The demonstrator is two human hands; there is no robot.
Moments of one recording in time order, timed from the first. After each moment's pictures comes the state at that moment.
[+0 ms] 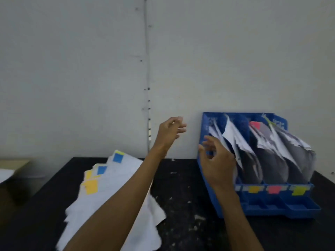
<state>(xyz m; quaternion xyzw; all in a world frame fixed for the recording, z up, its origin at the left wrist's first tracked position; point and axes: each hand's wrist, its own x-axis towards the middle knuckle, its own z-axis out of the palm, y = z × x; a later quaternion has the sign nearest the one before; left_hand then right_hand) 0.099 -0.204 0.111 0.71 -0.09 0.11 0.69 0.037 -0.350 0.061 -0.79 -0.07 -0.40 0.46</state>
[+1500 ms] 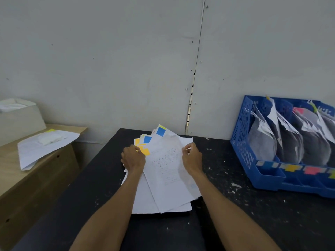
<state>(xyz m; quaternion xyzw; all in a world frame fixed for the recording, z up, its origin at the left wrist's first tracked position) 0.000 0.040 -0.062 0.83 0.35 0.25 0.35 0.025 -0.154 -0.043 -0.86 -0.03 -0.11 0.50</state>
